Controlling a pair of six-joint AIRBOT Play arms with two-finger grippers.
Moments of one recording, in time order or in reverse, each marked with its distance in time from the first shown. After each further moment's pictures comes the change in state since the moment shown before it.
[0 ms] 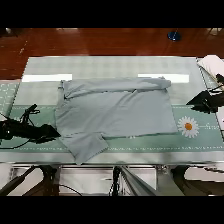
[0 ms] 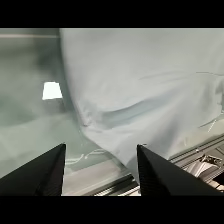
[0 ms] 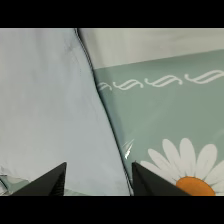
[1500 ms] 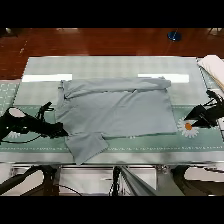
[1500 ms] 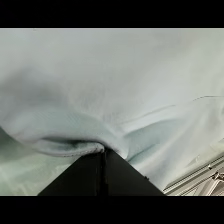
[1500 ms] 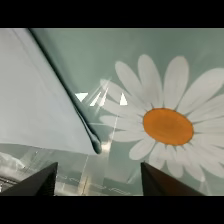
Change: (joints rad) left arm -0.218 -0.101 -0.001 -0.039 0.180 -0.034; right arm 0.001 0.001 -0.134 -0.199 0.066 0.077
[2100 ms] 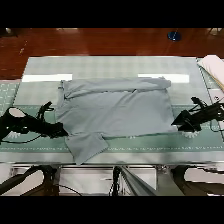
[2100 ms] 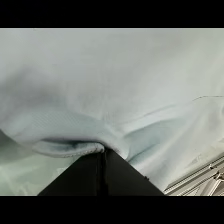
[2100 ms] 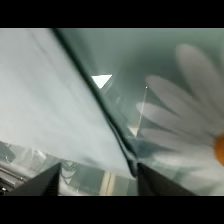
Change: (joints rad) left arm 0.000 0.000 0.000 0.003 0.002 0.008; right arm 0.120 0.001 -0.171 0.084 -0.134 0.032
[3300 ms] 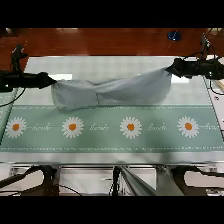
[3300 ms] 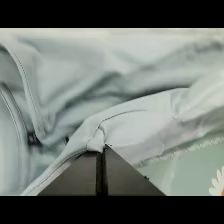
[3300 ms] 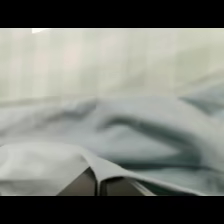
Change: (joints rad) left arm -0.013 -0.113 0.599 -0.203 0.157 0.059; right arm 0.312 0.003 0.449 0.340 -0.470 -0.043
